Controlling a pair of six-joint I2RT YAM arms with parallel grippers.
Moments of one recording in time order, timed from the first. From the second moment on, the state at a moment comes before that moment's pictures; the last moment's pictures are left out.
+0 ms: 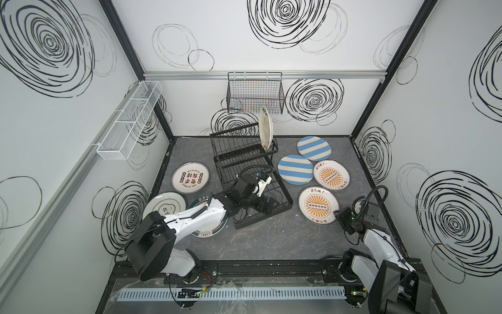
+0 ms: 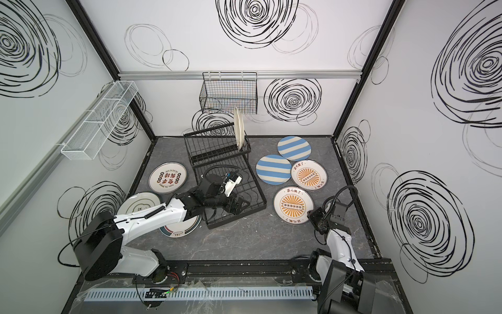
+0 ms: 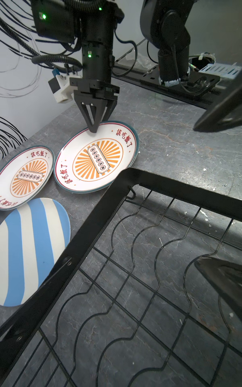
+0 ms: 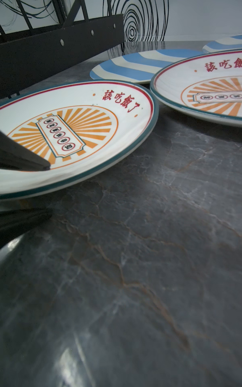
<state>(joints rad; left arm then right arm) -0.73 1.41 0.82 -0.09 0.31 -0.31 -0.39 0.95 0.23 -0.26 -0.41 0.67</state>
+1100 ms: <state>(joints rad) -0.68 1.25 0.67 -0.12 0.31 -0.36 -0.42 0.83 0.59 -0.54 -0.43 0.53</state>
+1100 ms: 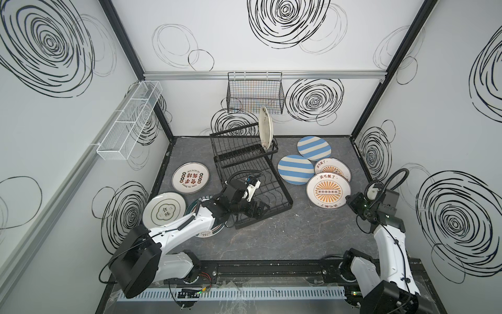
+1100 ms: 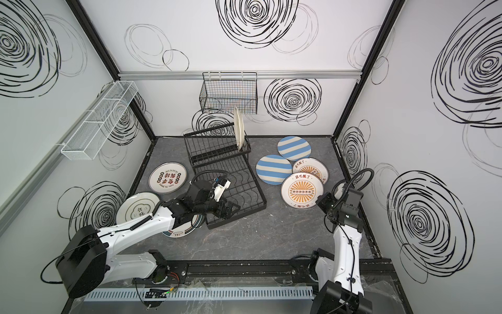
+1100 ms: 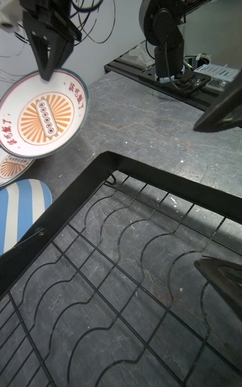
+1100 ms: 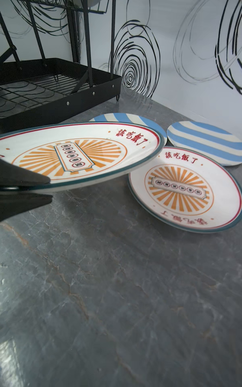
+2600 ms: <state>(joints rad) -0.82 1.28 0.61 -0.10 0.23 -0.44 0.80 1.51 2.08 -0.60 0.85 0.22</state>
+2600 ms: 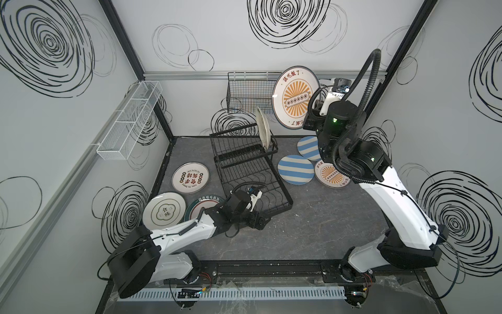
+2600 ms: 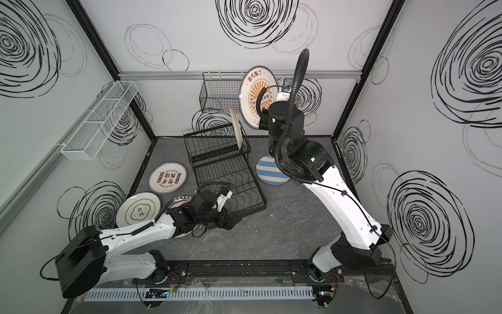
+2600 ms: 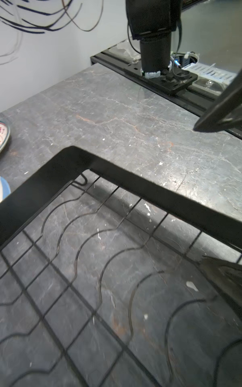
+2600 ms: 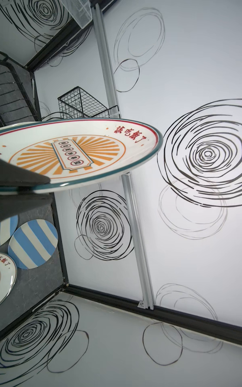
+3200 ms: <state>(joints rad) -0.97 1.45 0.64 -0.05 0.11 -0.39 1.01 1.67 2.11 -0.39 1.04 -0.02</state>
